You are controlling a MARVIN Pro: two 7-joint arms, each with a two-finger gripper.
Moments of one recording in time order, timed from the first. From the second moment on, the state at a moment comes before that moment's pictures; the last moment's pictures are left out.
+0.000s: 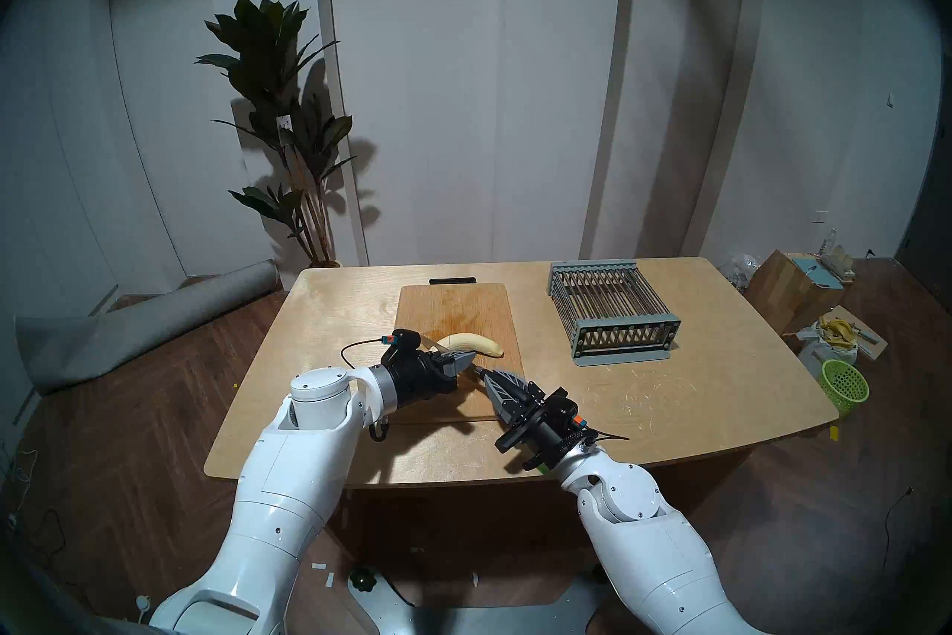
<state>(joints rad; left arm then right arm) 1.41 -1.39 -1.46 -1.35 -0.33 0.39 -0.78 -1.64 -1.46 1.37 -1.33 0.26 -0.45 0.61</state>
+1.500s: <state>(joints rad) 1.49 -1.38 -1.55 -1.40 -0.38 0.39 -0.72 -1.63 -1.50 1.39 -1.37 0.37 -0.30 0.59</state>
